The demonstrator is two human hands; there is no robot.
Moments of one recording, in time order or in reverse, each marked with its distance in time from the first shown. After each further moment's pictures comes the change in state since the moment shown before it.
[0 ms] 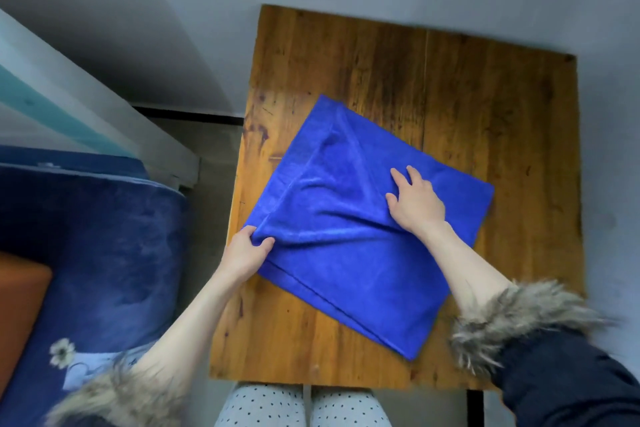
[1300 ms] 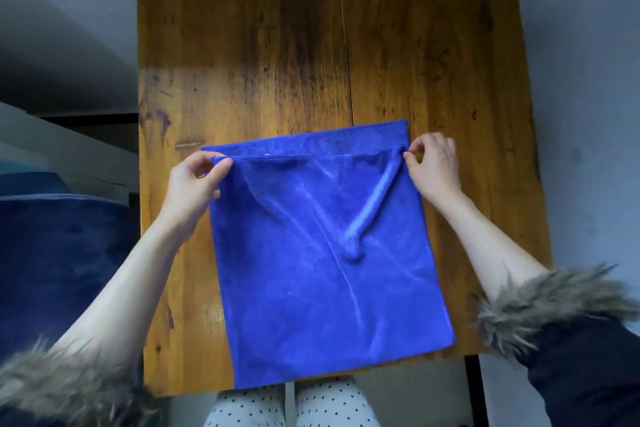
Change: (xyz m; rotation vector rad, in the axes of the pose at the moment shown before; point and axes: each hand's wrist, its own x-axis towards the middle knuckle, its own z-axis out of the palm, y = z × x) left_hand 0.027 0.085 0.038 -0.354 0.060 0.327; right_hand 0.016 0.136 0.010 0.411 0.419 0.054
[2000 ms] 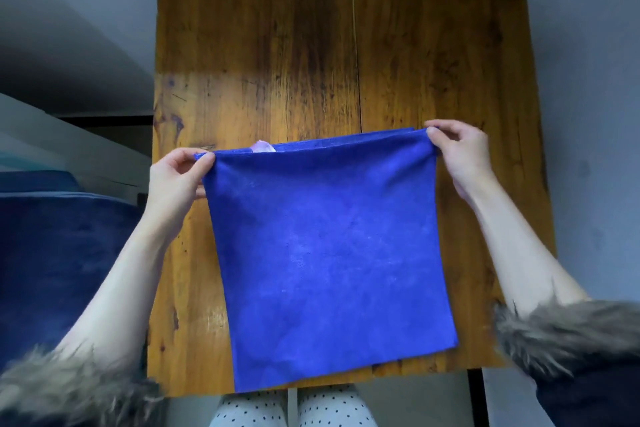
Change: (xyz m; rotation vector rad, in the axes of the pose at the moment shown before) left_hand 0.002 0.009 -0.025 -0.049 0.117 0.037; right_hand 0.023 -0.013 -0.031 0.743 0.002 0.160
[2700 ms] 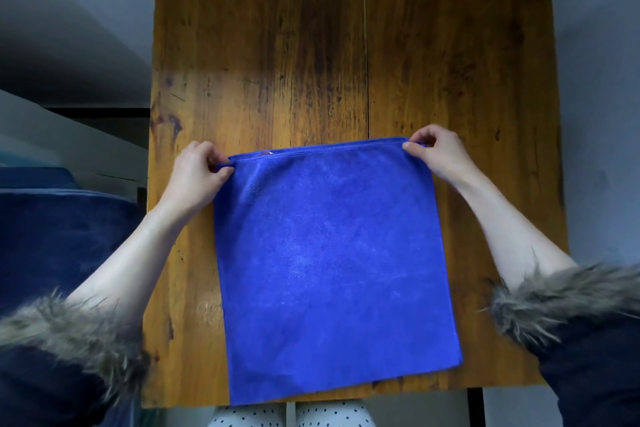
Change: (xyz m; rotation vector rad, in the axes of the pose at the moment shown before) left_hand 0.041 -0.012 0.018 0.751 -0.108 0.214; right_hand 0.029 0.004 0.026 -0.446 -0.252 0.027
